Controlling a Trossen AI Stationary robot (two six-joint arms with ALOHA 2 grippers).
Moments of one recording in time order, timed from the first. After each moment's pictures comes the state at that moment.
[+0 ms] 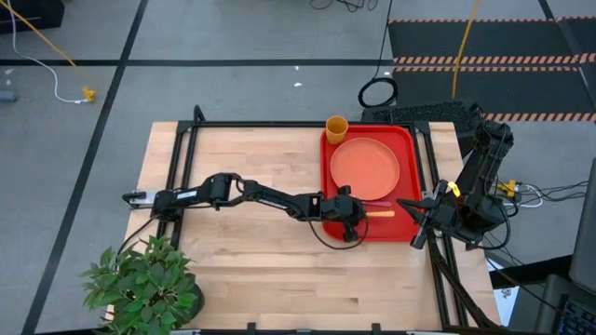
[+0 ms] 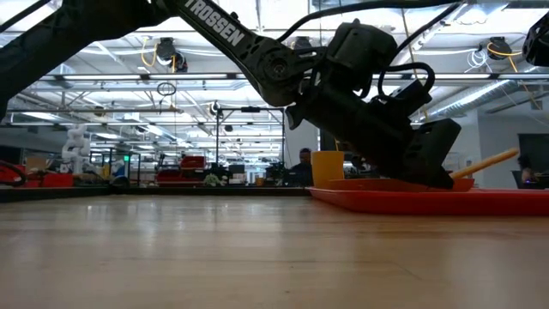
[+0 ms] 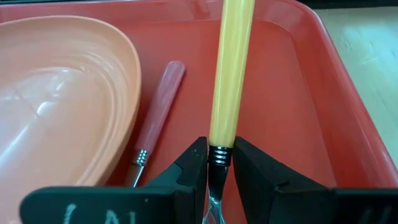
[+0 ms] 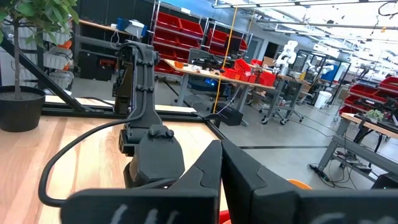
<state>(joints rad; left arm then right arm) -0.04 2.49 1.81 0.19 -0.13 0.02 1.13 0.70 0.37 0.79 1.57 -0.67</state>
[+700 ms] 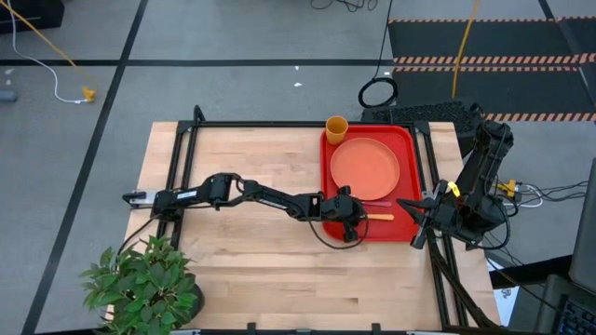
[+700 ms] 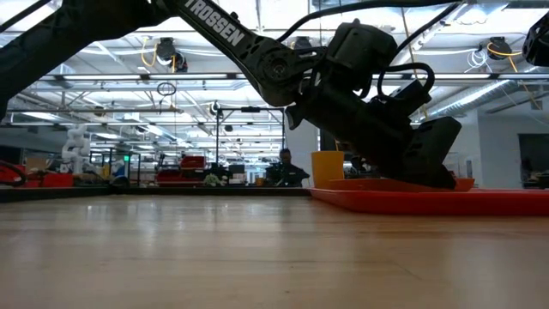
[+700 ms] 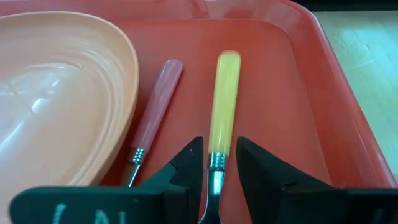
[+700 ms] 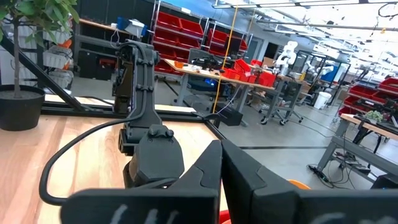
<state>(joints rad) -0.04 2.49 1.81 0.18 -0.12 0.00 1.13 0.70 0.37 0.79 1.57 -0.68</state>
